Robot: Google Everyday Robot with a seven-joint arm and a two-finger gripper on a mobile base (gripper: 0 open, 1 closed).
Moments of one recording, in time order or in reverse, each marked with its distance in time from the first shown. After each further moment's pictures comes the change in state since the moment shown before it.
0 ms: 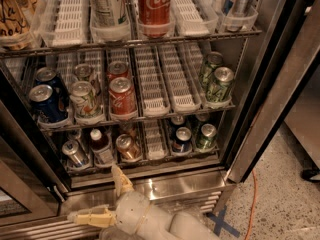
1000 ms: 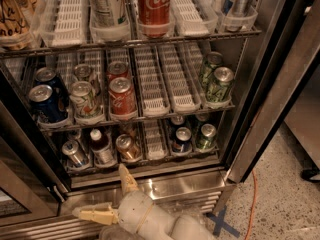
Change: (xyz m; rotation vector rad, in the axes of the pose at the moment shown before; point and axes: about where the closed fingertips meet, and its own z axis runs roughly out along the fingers) arm 0.010 -0.018 -0.006 0.095 0.047 -0.030
